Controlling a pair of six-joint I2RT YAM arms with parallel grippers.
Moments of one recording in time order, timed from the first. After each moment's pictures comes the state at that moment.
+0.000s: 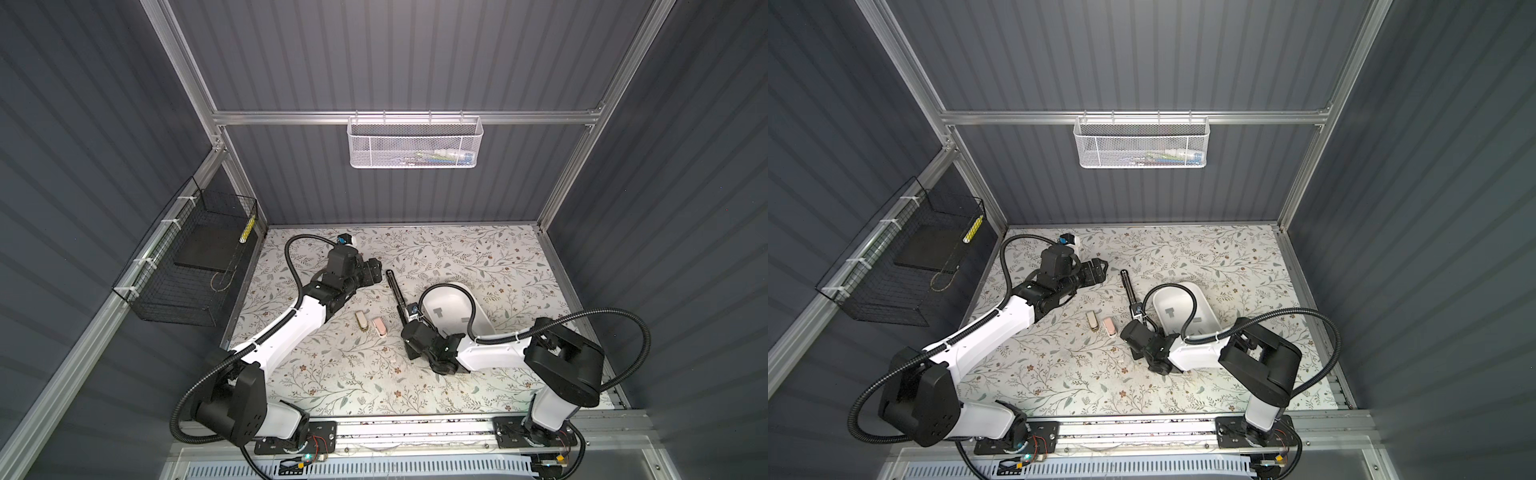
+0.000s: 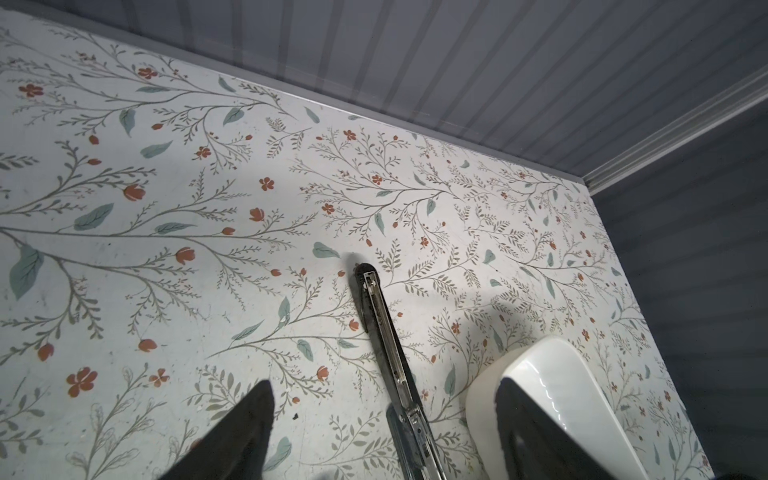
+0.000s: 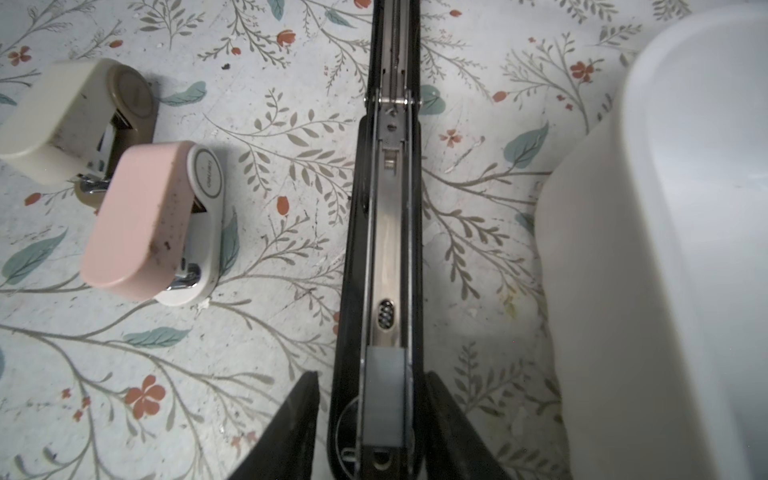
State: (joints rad) left arm -0.49 1.43 1.02 -0.15 -0.04 -0.56; right arm 1.04 1.71 0.77 0.05 0.44 0.51
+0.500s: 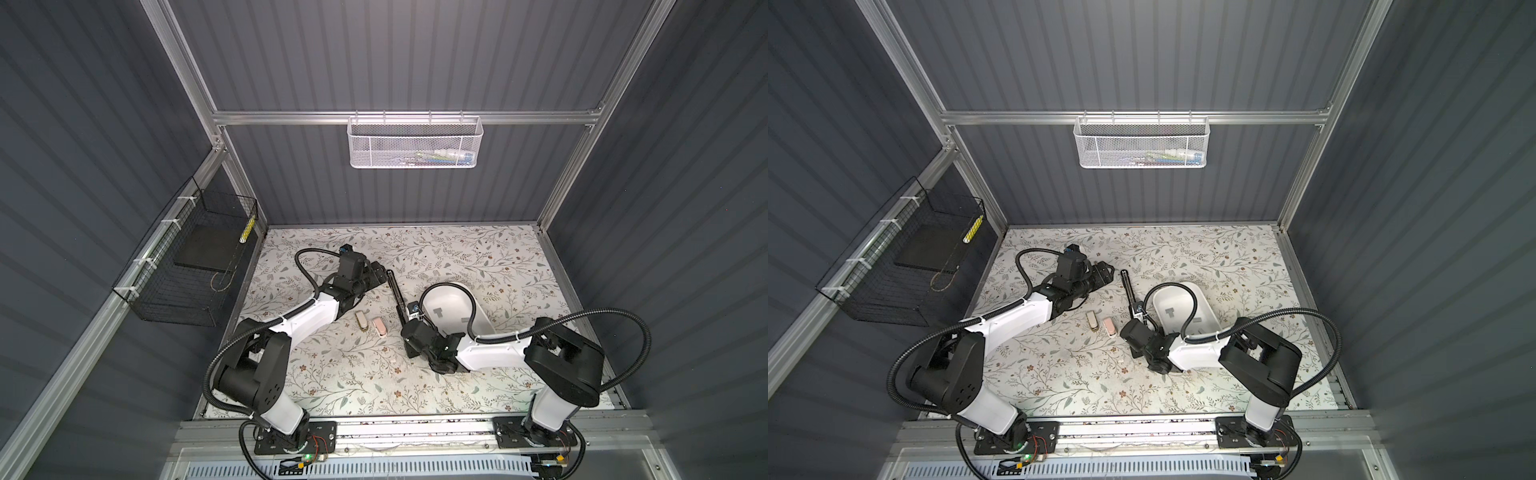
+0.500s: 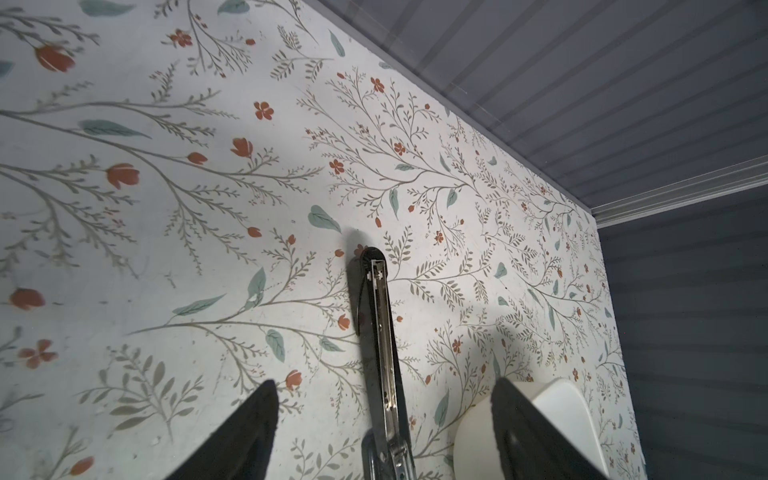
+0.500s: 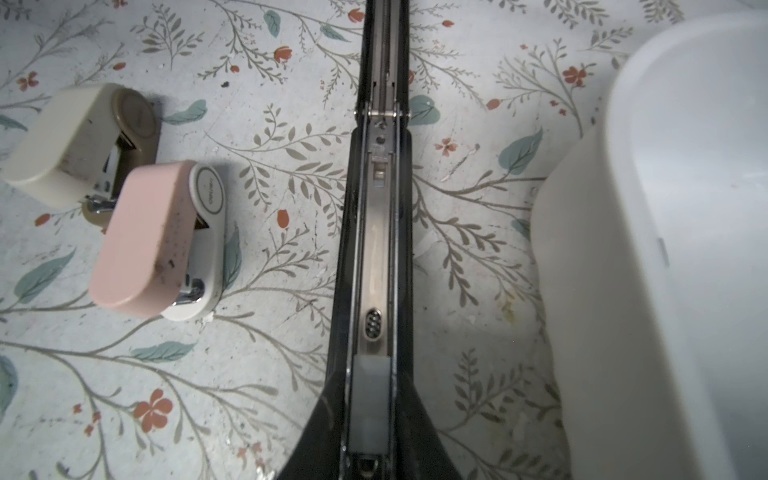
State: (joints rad) left arm -0.49 1.62 0.98 0.04 0.01 -0.80; right arm 1.04 1.71 0.78 0.05 0.44 0.54
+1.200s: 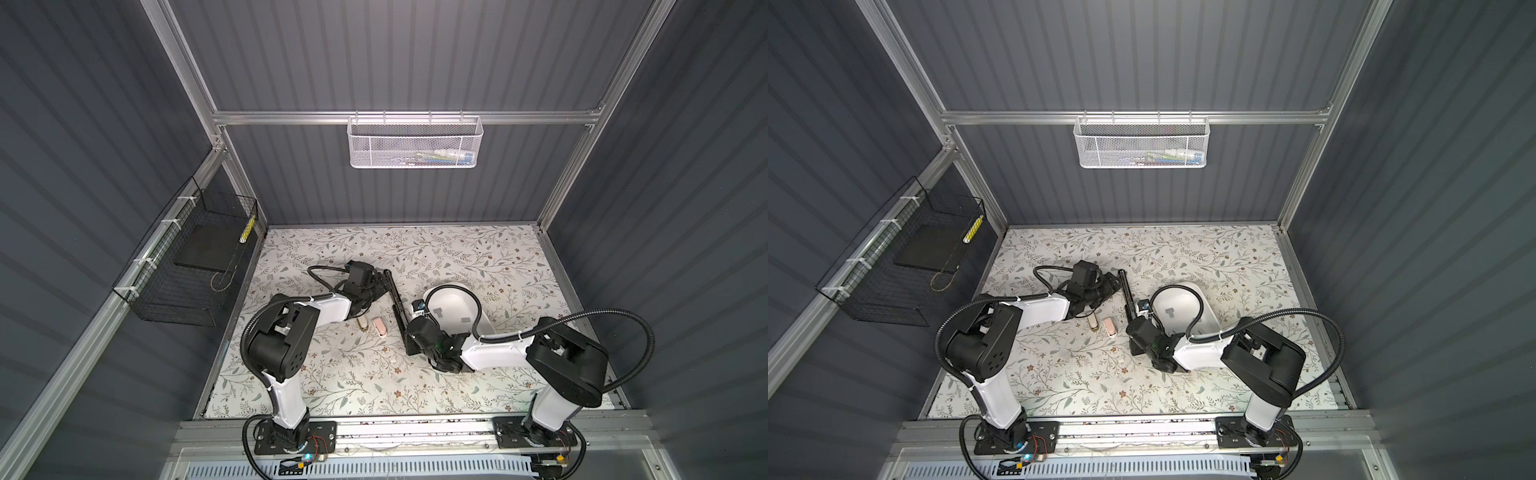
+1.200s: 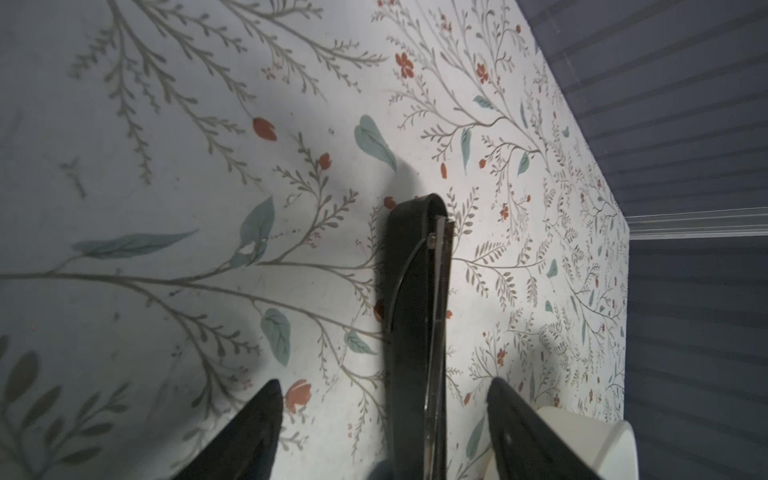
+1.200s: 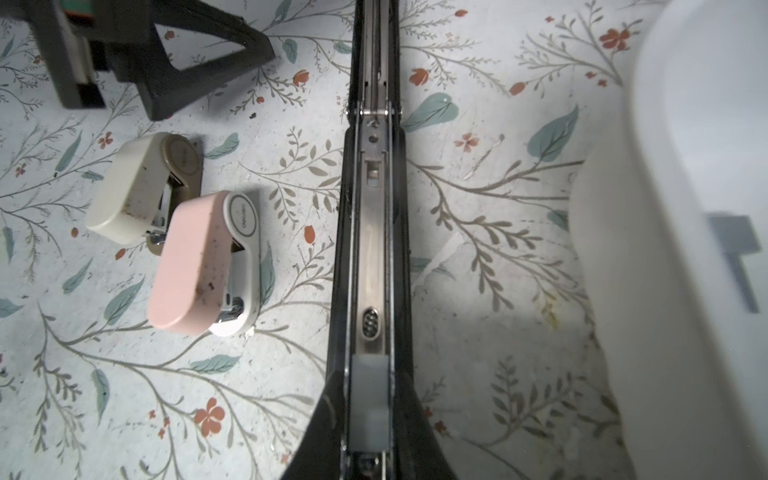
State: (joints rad) left arm -0.49 1.85 0.97 0.15 0.07 -0.98; right arm 1.01 1.70 0.73 0.18 0.32 0.64
